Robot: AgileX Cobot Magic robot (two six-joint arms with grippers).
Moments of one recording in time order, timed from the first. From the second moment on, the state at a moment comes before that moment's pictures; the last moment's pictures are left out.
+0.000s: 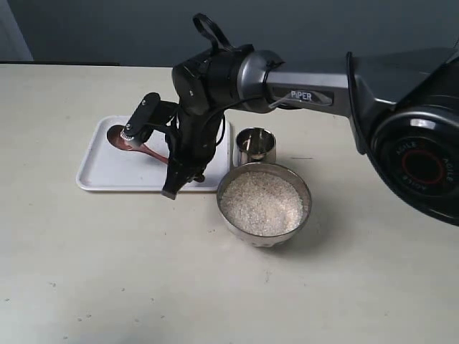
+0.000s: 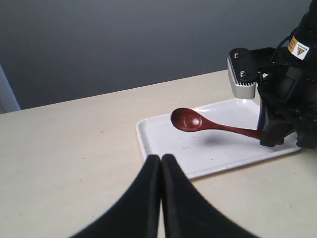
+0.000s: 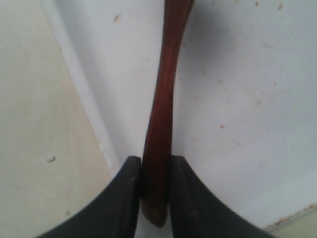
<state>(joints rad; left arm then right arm) -0.32 0.00 0.00 -0.18 0.22 0.27 0.90 2.30 -1.78 0.01 0.83 -0.49</state>
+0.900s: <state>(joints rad) -0.32 0.00 0.00 -0.18 0.24 0.27 0.90 2.30 -1.79 0.01 0.85 -0.44</state>
